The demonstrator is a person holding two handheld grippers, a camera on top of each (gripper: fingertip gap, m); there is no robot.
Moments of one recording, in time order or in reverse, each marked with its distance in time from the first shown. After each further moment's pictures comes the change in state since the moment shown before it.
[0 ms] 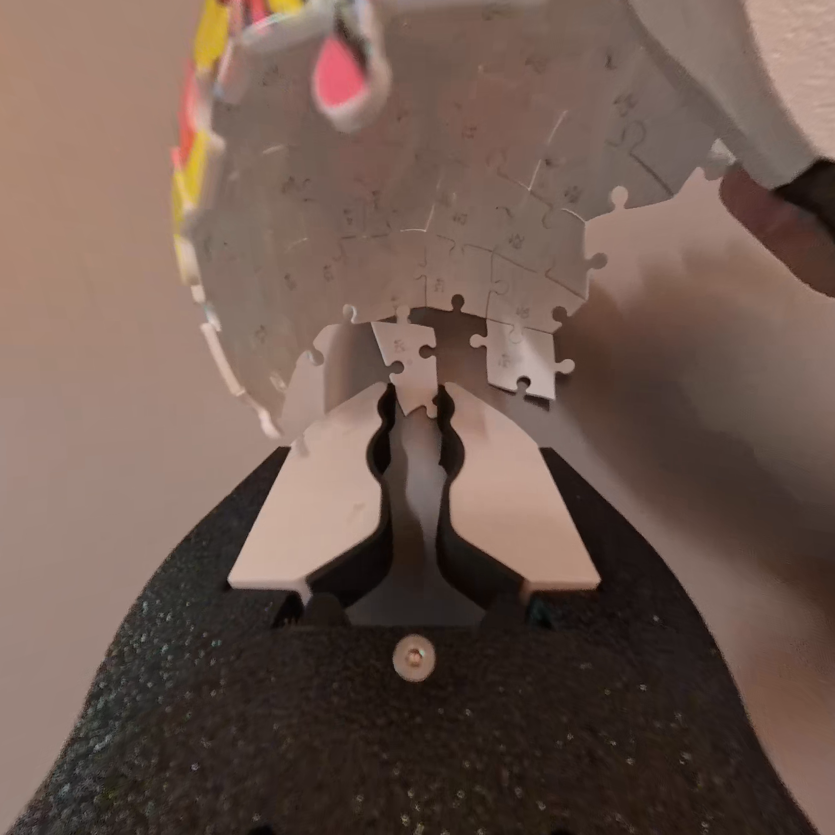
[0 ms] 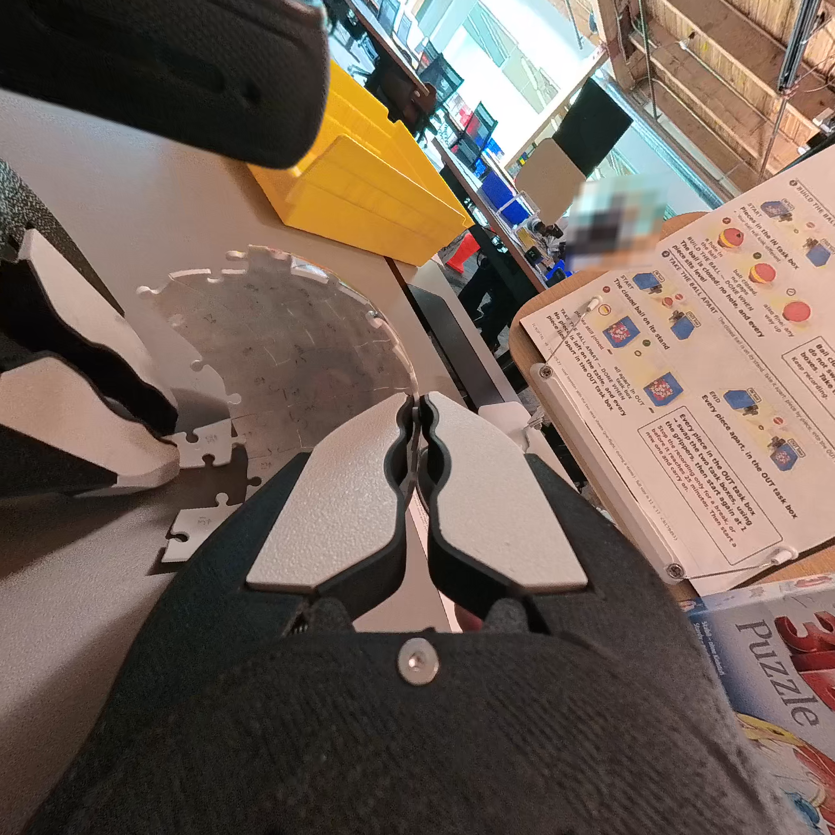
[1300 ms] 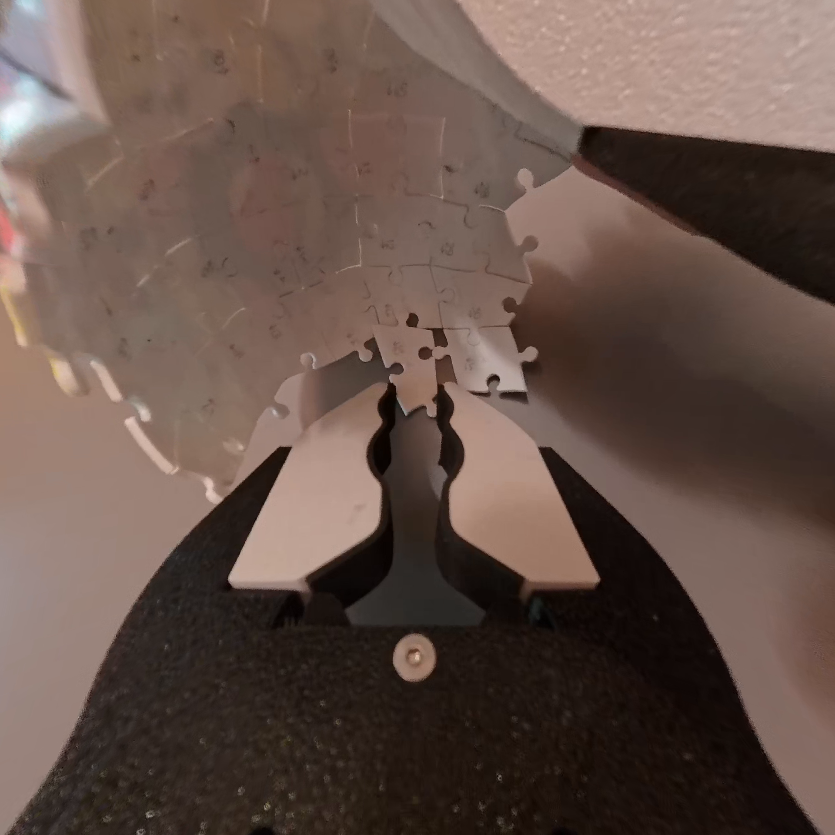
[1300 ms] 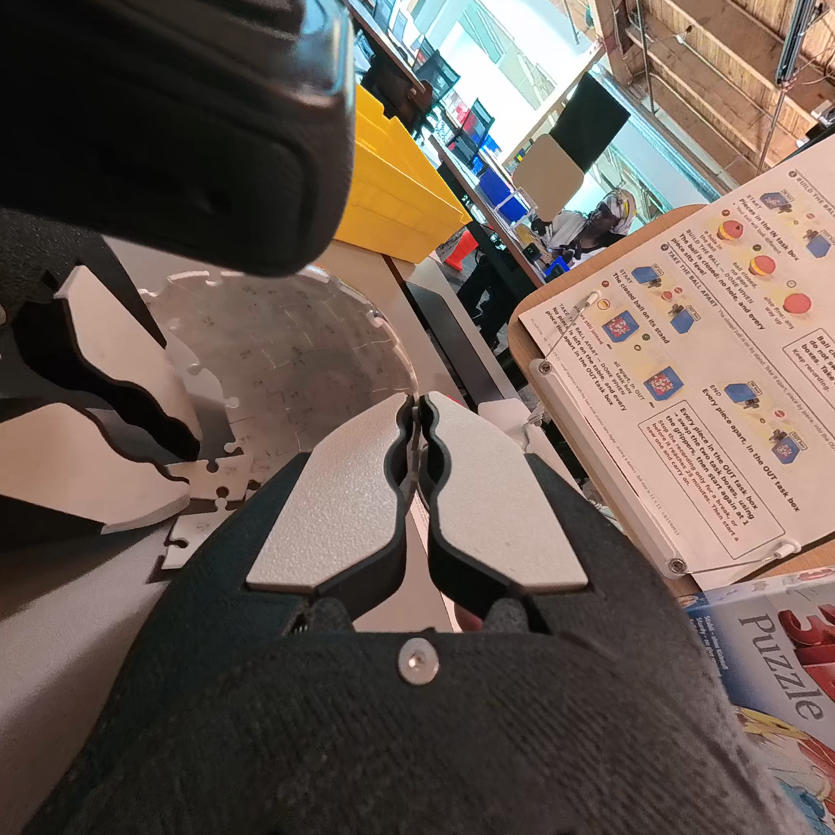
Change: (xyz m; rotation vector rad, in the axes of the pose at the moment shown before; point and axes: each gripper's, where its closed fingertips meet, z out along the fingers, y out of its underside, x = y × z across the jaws) left arm 0.014 -0.007 0.004 0.027 0.042 0.258; right arm 0.001 0.002 0.000 -0.003 0.006 0.011
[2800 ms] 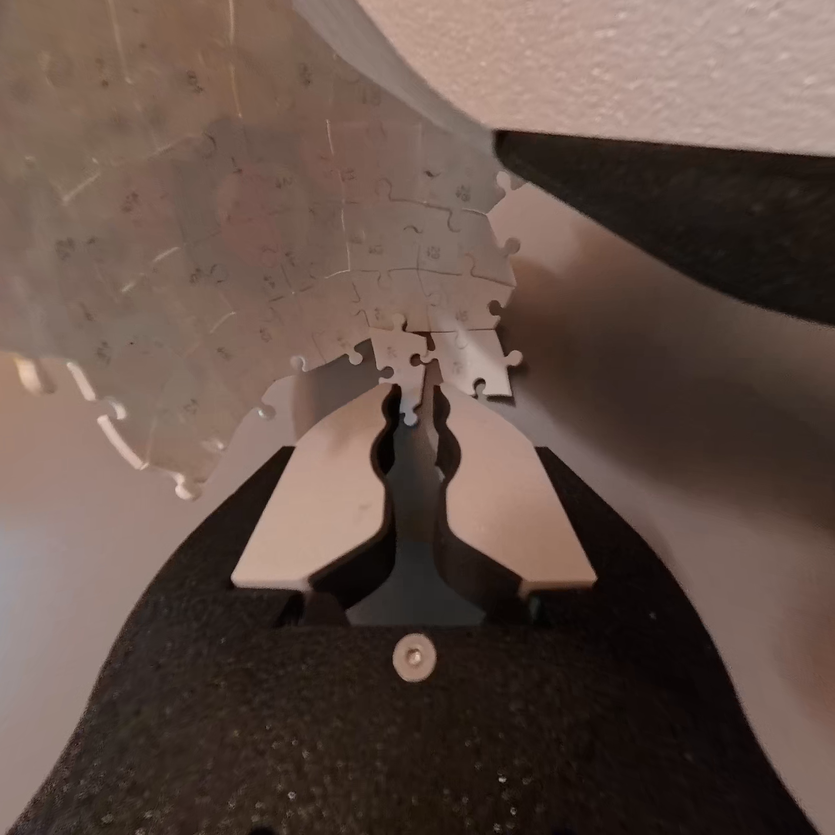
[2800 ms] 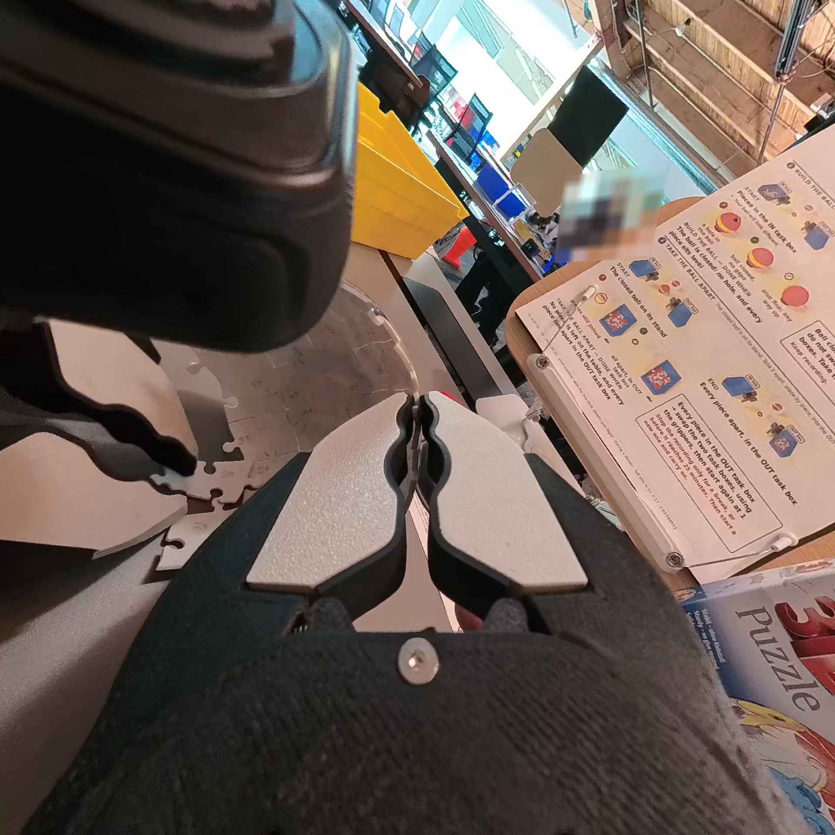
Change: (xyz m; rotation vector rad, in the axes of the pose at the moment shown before) left arm 0.008 -0.003 0.000 0.000 -0.040 0.038; right arm 0.003 0.003 0.000 -0.007 0.005 0.004
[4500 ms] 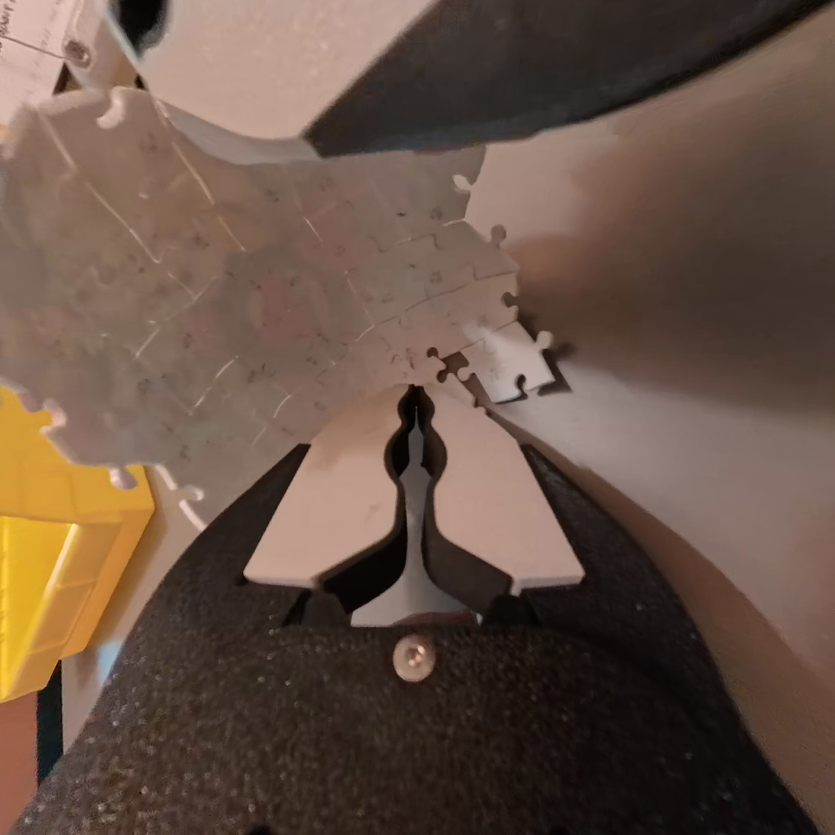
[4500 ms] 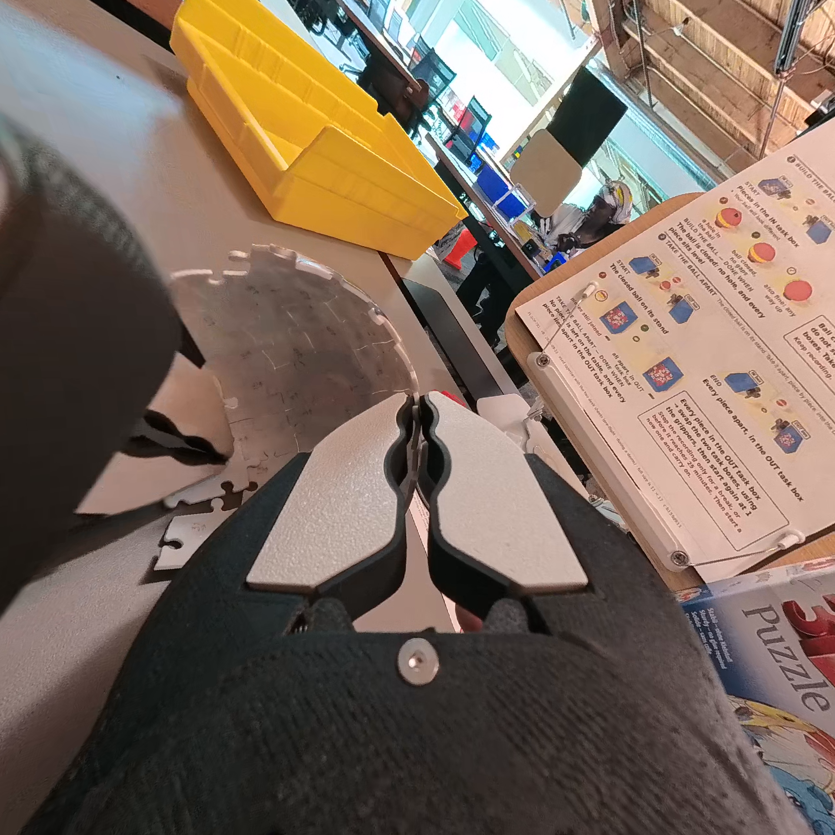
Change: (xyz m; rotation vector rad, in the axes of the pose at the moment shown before) left arm -0.018 -0.014 0.006 0.136 -0.136 0.458; right arm 0.001 0.001 0.000 0.006 -0.001 0.013
